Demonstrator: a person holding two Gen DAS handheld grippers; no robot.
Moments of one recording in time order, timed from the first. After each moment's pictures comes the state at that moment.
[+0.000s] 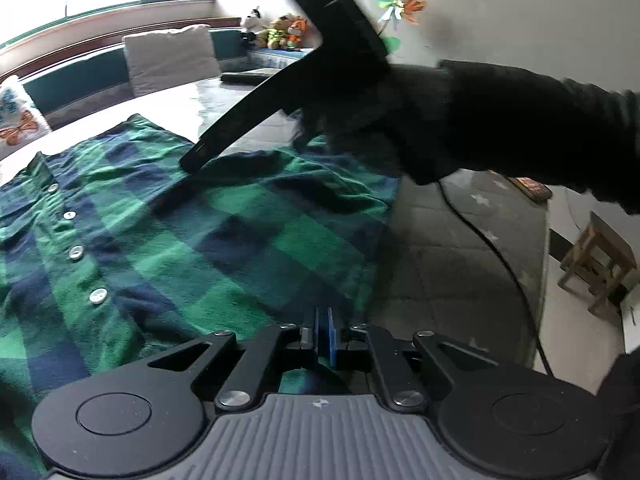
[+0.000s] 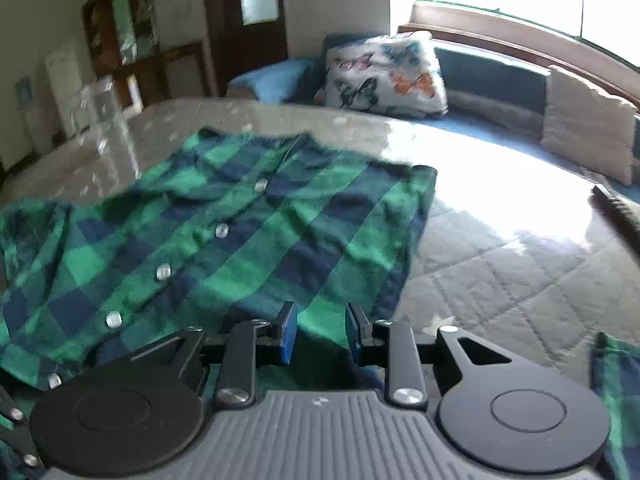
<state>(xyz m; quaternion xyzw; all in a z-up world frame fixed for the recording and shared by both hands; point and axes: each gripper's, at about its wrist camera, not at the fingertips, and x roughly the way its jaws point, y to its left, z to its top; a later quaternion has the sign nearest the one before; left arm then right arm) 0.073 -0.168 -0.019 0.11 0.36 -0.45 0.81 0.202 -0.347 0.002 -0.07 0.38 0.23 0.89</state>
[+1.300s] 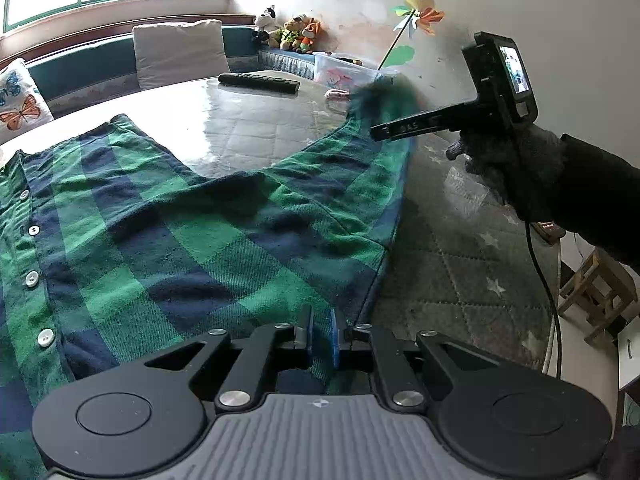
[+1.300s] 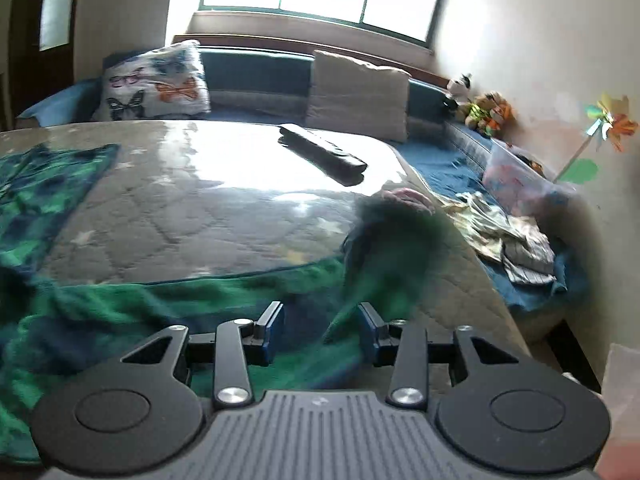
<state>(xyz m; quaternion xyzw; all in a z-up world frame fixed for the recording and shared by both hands) 0.091 -0.217 -0.021 0.08 0.37 -0.43 0.82 0.131 -0.521 0.009 -0.05 0.35 -0.12 0.93</state>
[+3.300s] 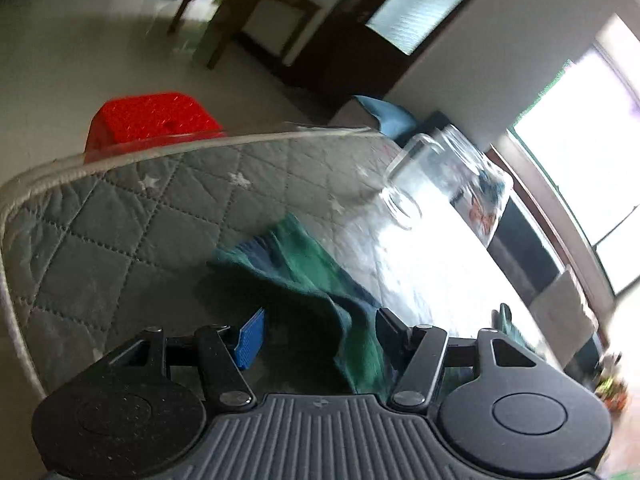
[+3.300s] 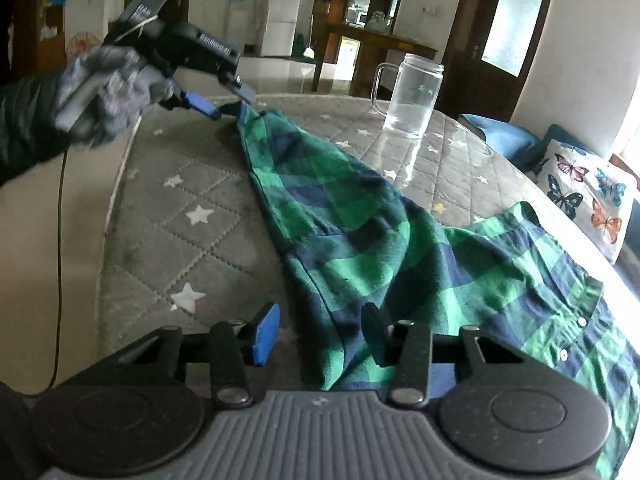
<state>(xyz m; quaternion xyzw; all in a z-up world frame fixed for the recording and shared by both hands) 0.040 0.265 0.006 -0.39 0.28 0.17 0.86 0.058 -0.106 0.020 -0.27 0.29 0.46 0.79</state>
